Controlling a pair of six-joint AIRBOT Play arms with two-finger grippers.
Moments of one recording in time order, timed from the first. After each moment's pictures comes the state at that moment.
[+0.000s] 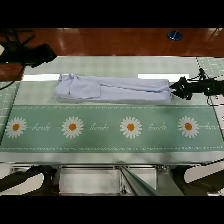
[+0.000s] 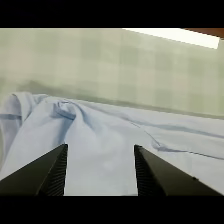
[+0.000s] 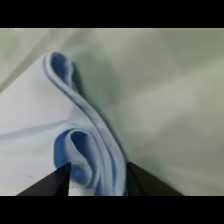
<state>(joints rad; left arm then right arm) -0.03 -1.29 1.37 1.28 -0.89 -1.62 -0.39 -1.80 1.28 -0.71 1.07 1.34</state>
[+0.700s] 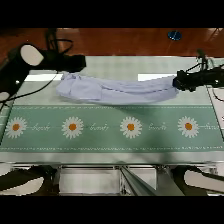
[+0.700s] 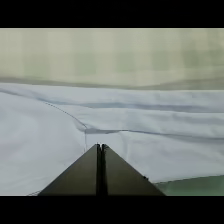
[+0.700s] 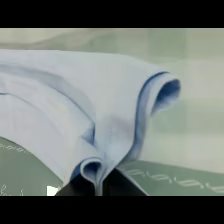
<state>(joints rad) -0.29 -1.36 1.34 1.17 -0.83 -1.61 -0.26 -1.39 1.20 -0.86 1.21 1.28</state>
